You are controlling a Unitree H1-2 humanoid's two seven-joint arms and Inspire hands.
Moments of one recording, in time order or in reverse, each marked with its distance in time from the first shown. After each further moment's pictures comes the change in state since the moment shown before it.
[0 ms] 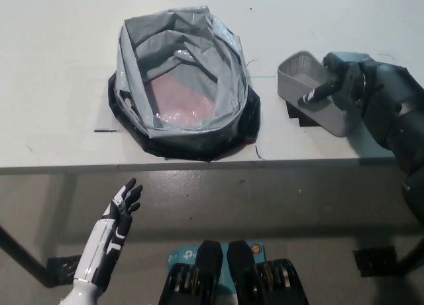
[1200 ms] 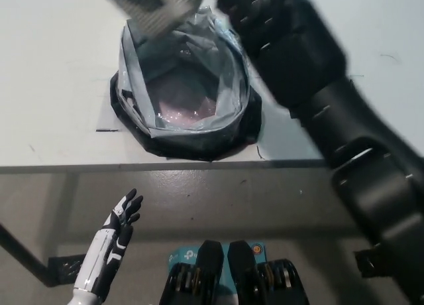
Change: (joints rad) left_arm 0.033 0.007 -0.012 -0.002 0.000 0.005 -0.001; right_arm -0.081 0.280 -0.280 -0.645 0.179 0.094 0.061
